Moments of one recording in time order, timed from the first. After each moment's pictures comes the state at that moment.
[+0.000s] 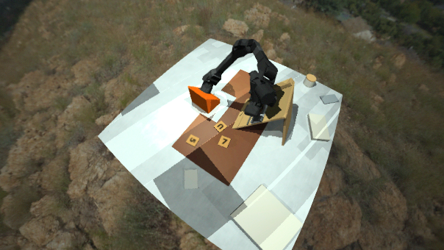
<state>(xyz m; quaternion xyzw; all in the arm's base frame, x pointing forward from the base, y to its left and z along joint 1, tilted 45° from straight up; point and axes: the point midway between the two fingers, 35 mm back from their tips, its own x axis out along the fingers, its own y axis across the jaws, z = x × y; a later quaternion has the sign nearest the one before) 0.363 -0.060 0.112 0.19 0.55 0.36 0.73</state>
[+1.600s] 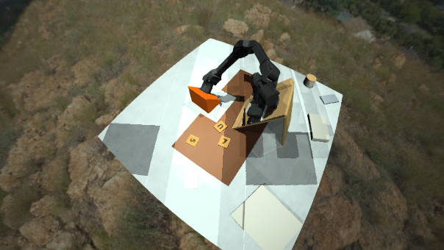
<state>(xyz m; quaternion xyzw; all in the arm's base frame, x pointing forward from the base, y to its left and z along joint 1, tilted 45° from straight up) 0.374 -0.049 0.111 0.18 0.55 0.36 0.73</state>
